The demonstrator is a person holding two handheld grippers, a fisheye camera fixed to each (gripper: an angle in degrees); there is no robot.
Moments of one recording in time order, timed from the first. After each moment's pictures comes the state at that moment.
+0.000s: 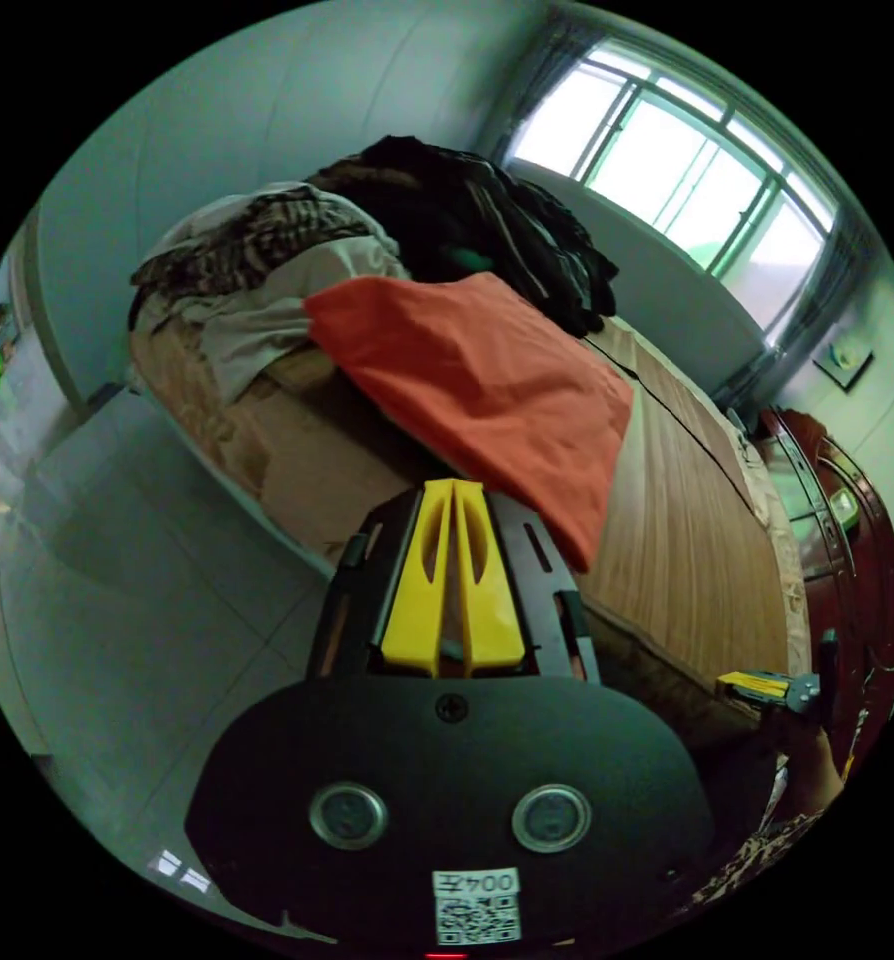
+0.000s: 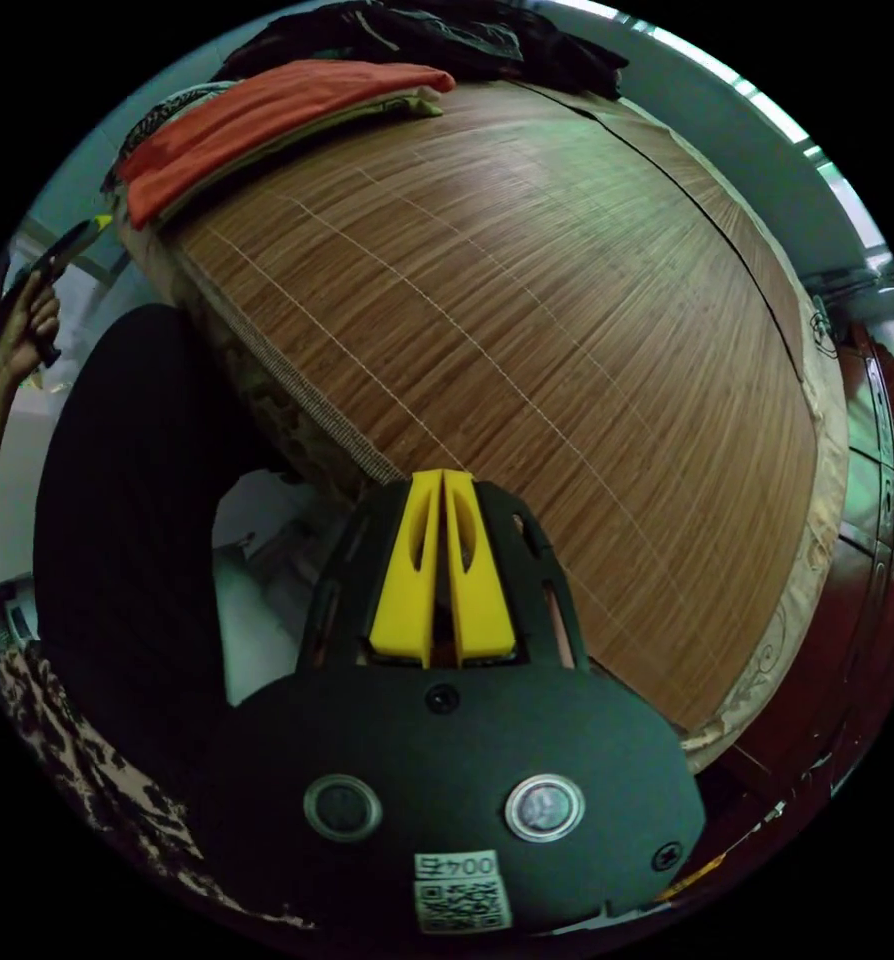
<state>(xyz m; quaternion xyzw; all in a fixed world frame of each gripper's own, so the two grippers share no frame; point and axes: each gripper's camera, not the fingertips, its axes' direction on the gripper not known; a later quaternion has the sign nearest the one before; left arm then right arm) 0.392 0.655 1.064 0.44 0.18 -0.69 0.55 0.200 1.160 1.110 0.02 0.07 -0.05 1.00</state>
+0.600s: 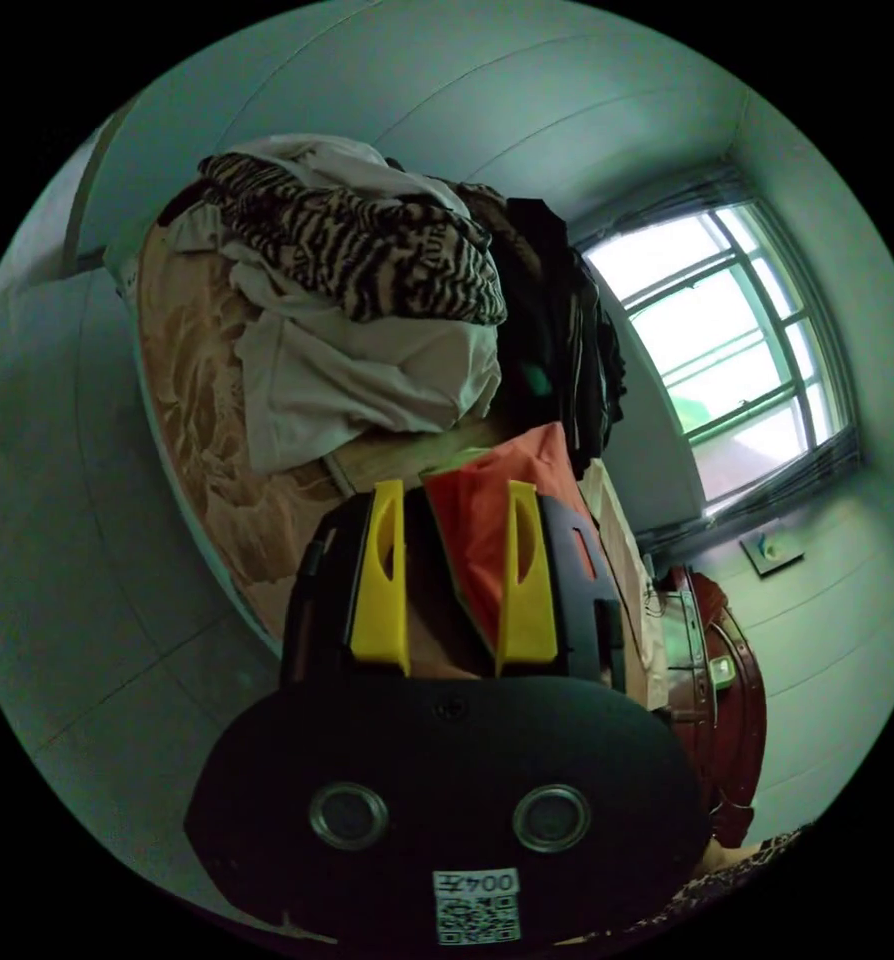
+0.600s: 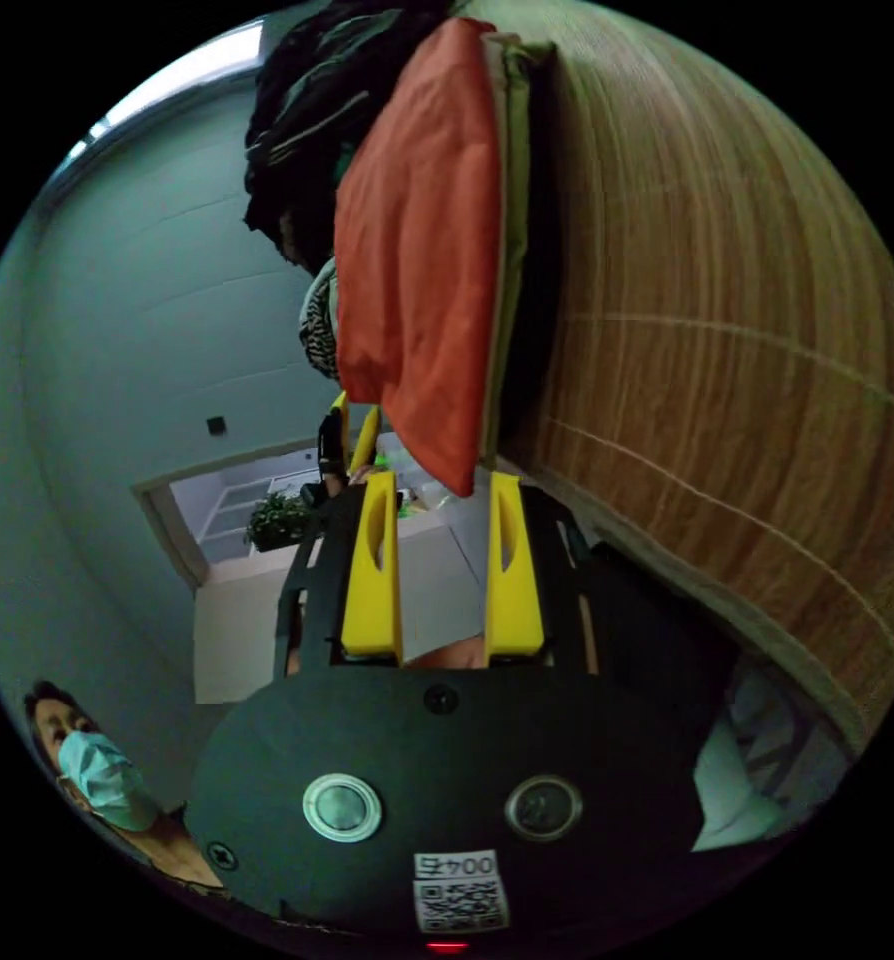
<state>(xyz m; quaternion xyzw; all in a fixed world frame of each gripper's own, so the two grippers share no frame) 0.326 0.808 1.236 0.53 0.31 -0.70 0.37 0.162 0.951 1.144 0.00 -0.55 0.10 0.83</state>
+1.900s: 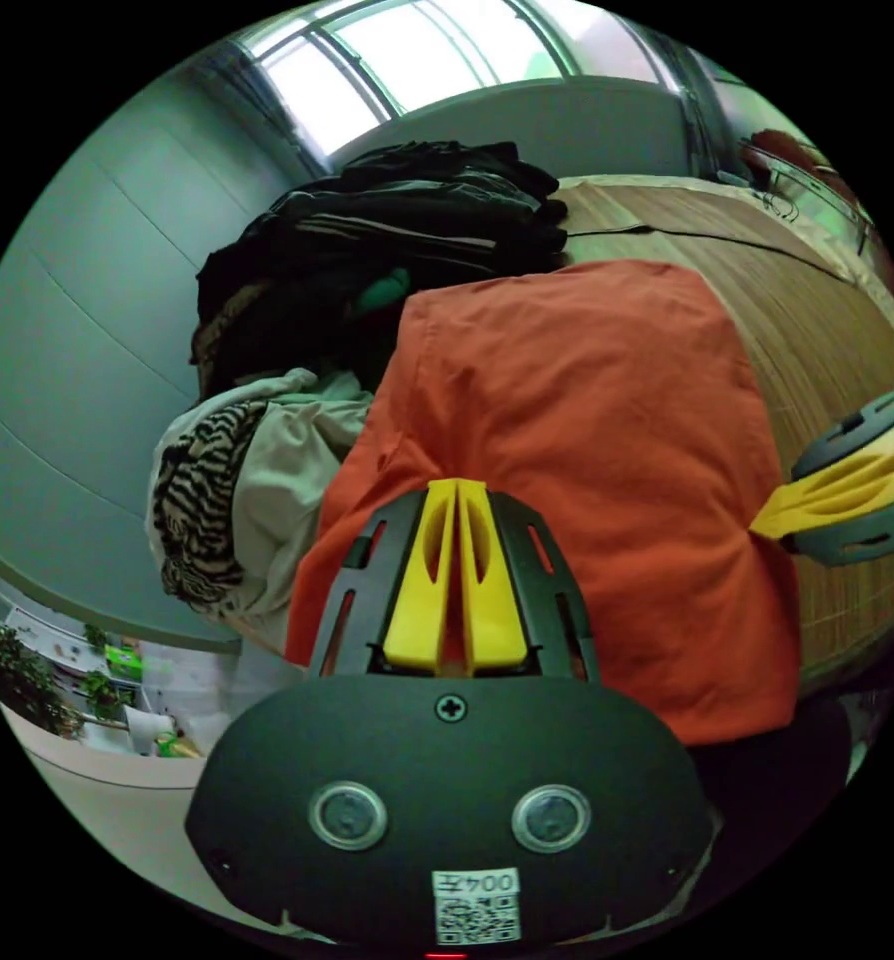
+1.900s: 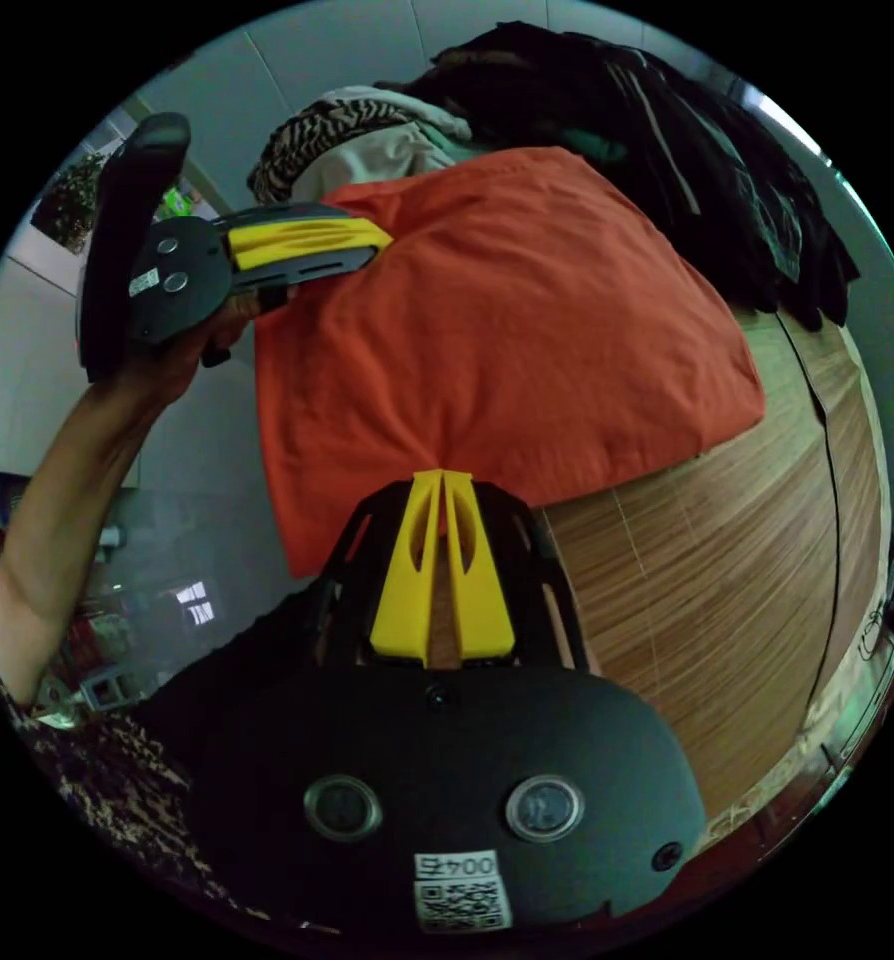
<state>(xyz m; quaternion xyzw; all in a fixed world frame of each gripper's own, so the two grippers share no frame) 0.241 0.568 0.952 0.31 -0.08 -0.52 0.79 0.026 0.807 1.198 0.05 -0.02 -0.28 0.96</state>
